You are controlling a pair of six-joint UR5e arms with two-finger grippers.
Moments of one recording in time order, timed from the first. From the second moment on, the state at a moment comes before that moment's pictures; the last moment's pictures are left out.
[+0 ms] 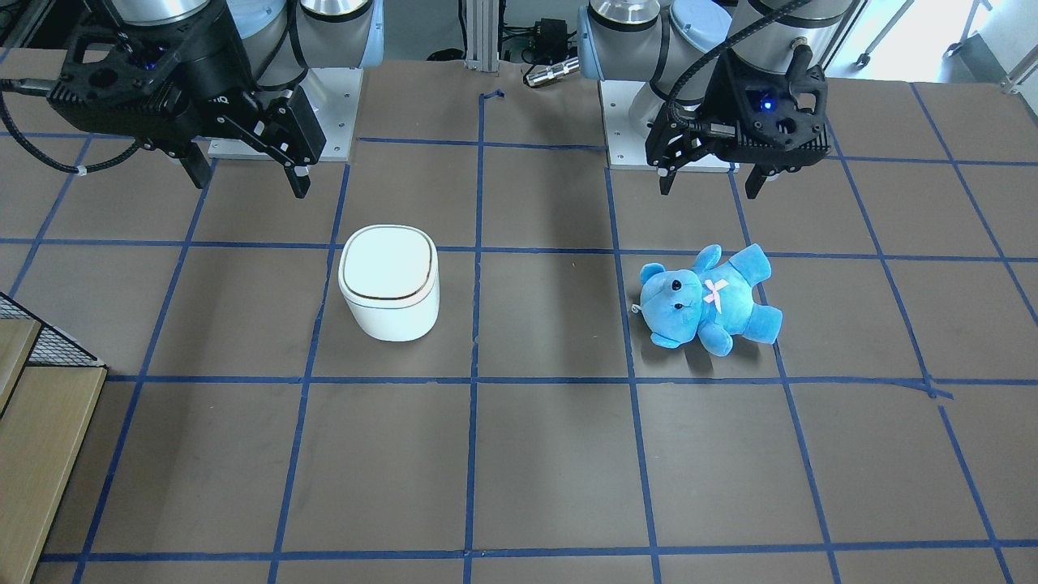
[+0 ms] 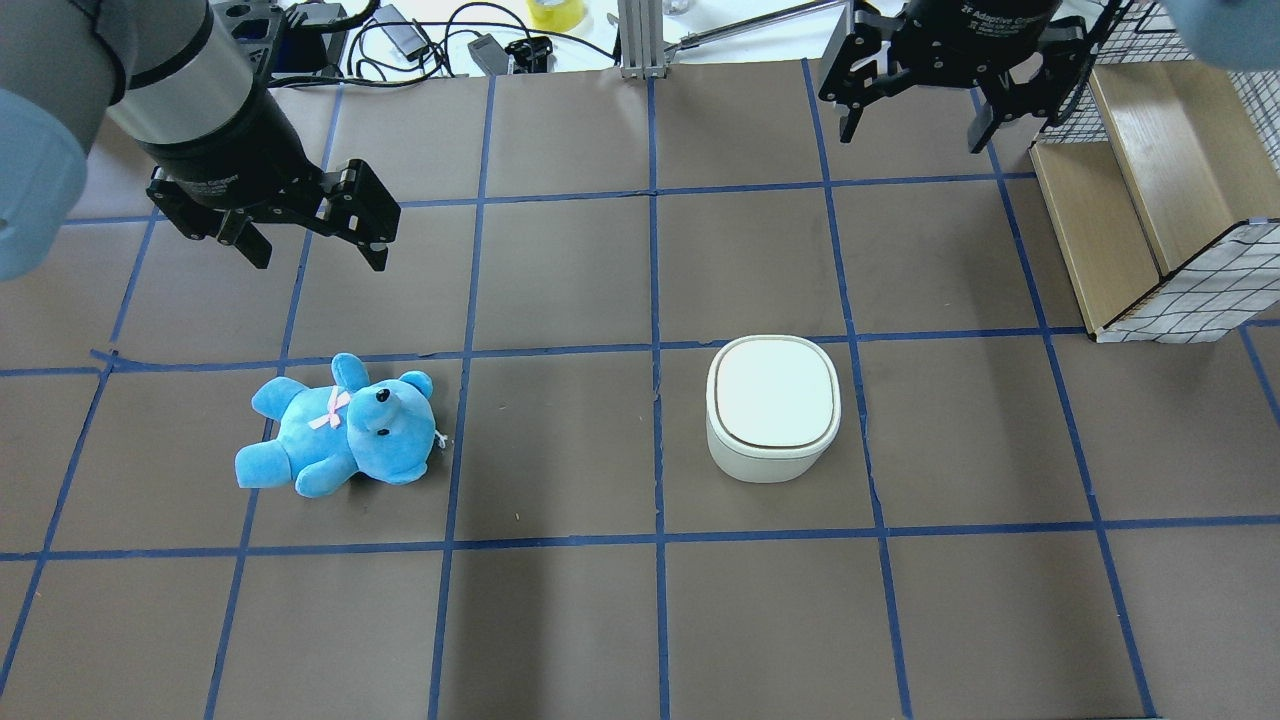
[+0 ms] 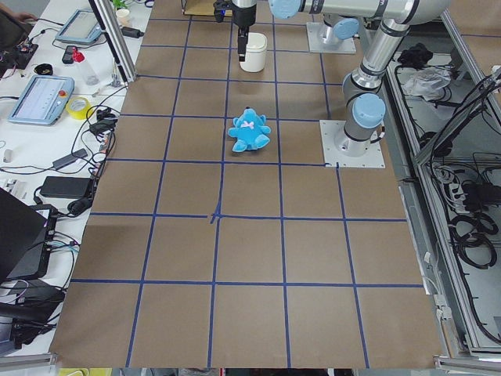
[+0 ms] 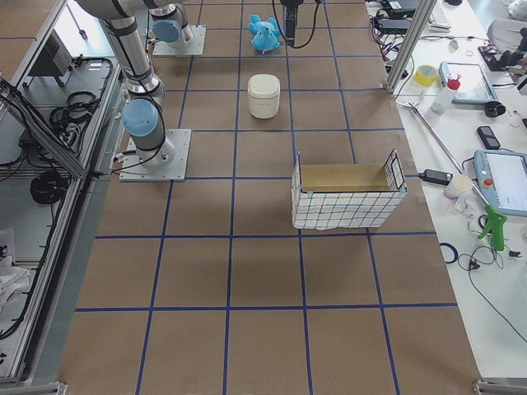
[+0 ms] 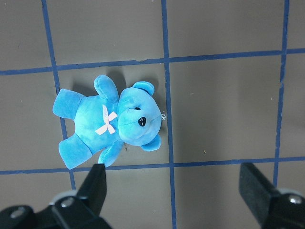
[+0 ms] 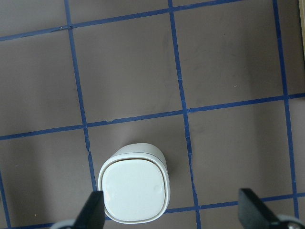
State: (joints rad) left arm -1.58 -1.51 -1.59 -1.58 1.60 0.04; right arm 1.64 -1.53 1.38 -1.52 -1.54 0.21
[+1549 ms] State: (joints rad) left arm -1.58 -1.51 -1.59 -1.58 1.60 0.04; right arm 1.64 -1.52 1.38 -1.54 -1.58 0.22
